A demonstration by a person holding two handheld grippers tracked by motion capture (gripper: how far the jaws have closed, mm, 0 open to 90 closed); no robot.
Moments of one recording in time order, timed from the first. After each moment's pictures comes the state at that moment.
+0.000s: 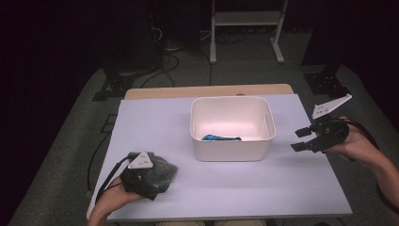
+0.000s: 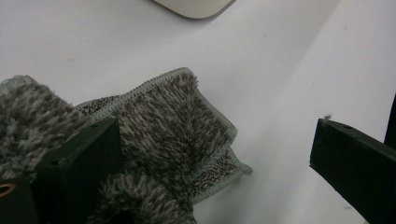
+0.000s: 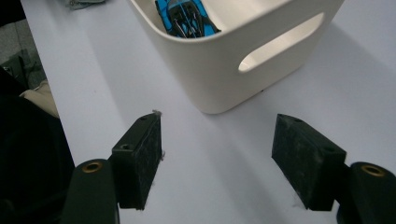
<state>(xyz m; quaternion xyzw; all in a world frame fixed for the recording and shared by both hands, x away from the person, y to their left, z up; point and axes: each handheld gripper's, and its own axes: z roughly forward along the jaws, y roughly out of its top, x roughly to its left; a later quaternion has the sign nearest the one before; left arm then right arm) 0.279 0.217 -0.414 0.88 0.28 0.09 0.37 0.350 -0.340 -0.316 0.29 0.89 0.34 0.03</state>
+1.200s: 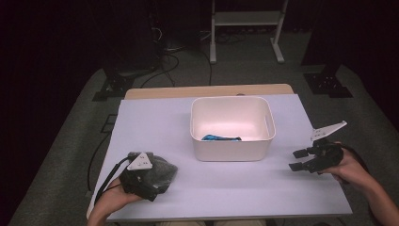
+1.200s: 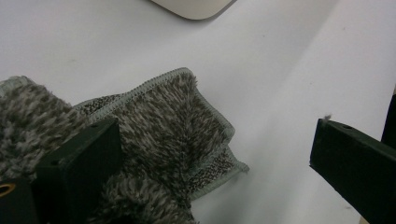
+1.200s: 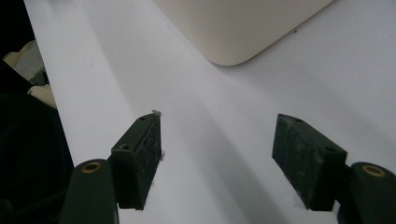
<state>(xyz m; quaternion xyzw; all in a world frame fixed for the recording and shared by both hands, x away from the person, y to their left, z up) 0.275 0.217 -0.411 0.88 0.28 0.10 0.37 0.329 -0.354 -0.394 0.32 0.87 0.37 -0.02</state>
